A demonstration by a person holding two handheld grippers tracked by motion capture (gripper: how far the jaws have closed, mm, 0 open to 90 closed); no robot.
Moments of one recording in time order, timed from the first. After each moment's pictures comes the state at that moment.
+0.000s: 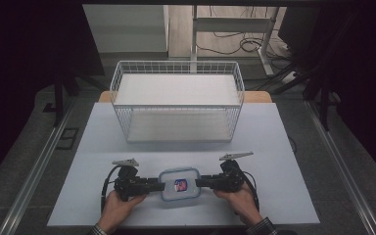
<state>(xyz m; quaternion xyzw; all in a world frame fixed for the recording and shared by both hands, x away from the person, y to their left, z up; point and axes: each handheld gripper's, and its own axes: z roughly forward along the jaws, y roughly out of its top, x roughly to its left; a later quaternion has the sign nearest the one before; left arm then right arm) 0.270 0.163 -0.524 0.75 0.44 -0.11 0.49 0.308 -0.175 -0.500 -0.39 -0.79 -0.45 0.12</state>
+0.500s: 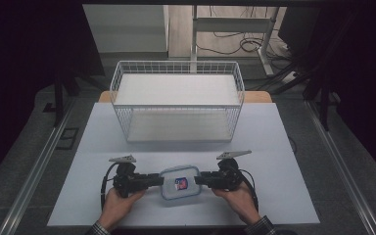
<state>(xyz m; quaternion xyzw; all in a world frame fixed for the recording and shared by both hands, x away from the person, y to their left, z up) 0.270 0.164 -0.522 0.74 0.44 -0.10 0.51 0.307 -0.169 -0.494 -0.38 -0.81 -0.44 0.07</state>
